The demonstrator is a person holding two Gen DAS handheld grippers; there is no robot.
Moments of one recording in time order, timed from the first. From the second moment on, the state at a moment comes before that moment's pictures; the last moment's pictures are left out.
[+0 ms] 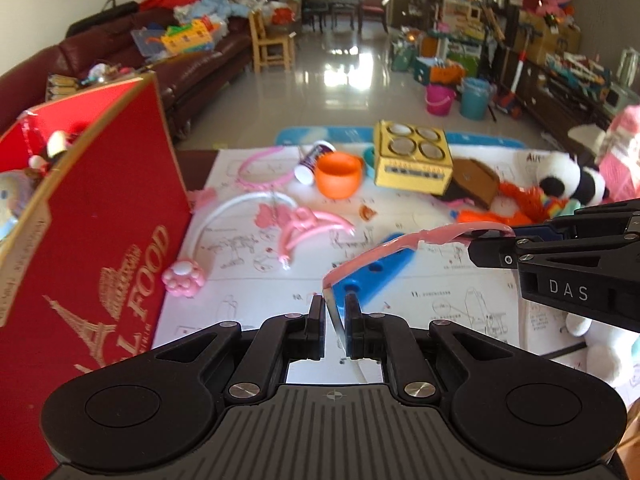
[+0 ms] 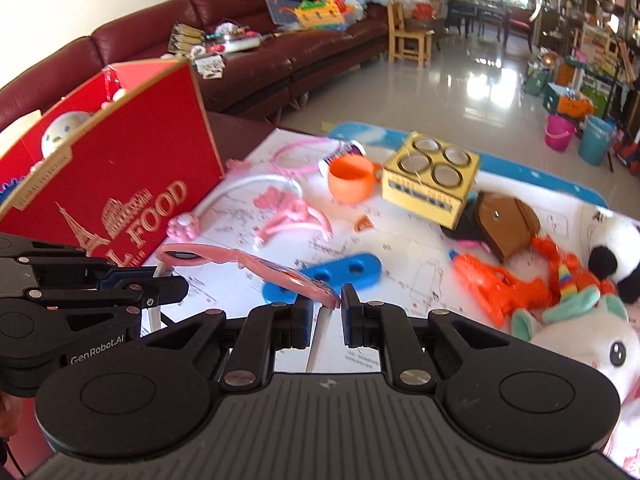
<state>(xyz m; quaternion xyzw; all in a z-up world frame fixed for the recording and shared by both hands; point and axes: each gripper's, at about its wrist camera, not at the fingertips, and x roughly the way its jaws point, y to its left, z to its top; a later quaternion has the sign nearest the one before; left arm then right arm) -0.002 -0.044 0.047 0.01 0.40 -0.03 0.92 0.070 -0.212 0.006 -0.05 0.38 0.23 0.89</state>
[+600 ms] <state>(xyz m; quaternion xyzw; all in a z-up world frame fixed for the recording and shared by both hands) -0.088 0.124 0.173 -0.06 0.23 0.15 0.96 0.037 -0.042 0.134 -0.13 0.22 0.39 0.88</state>
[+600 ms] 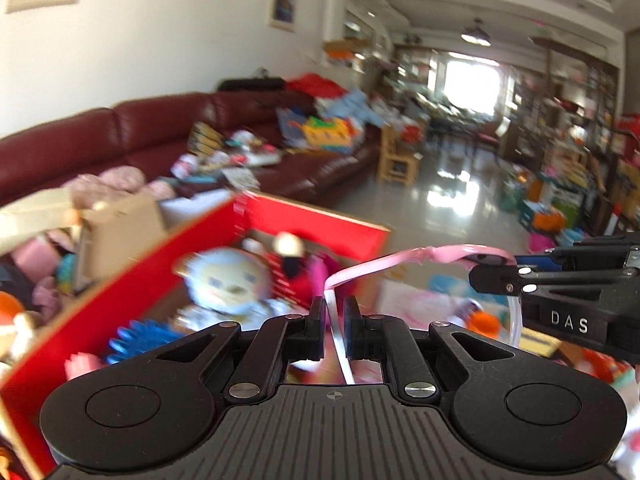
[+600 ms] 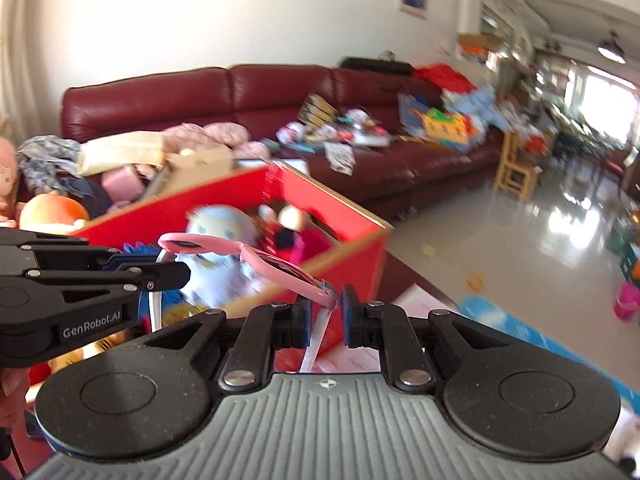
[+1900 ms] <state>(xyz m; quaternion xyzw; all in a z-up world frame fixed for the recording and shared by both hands) -0.084 0.276 0.119 -0.09 0.32 0.24 0.91 0.059 0.107 0.090 -0.17 0.33 0.46 0.81</state>
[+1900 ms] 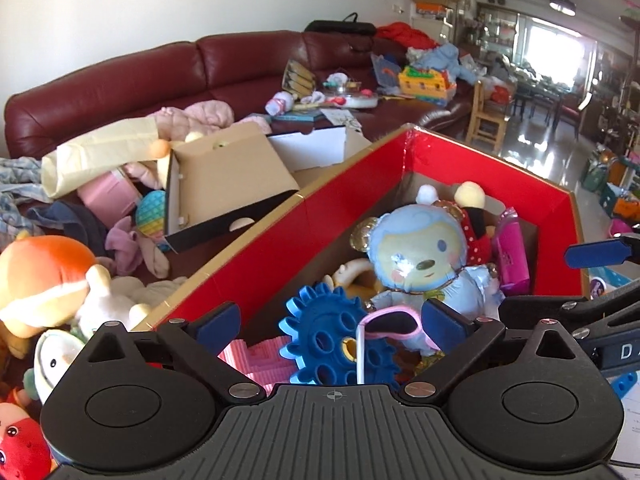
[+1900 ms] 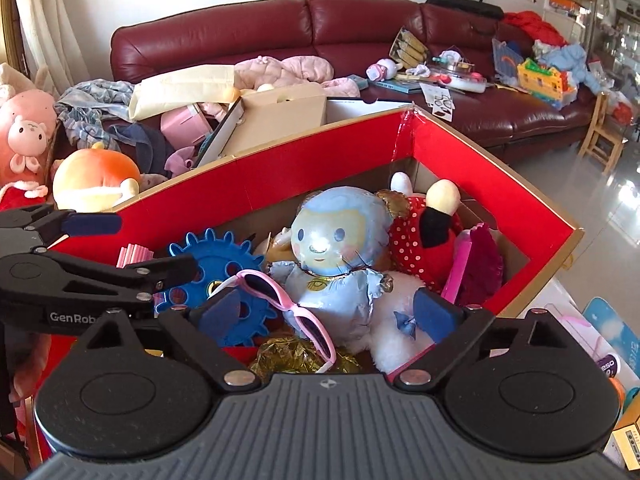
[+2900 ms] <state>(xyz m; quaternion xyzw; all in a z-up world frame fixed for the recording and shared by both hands) -0.101 0.248 0.100 -0.03 0.41 0.21 0.89 0.035 0.107 0.073 -0.27 0.34 0.48 0.77</state>
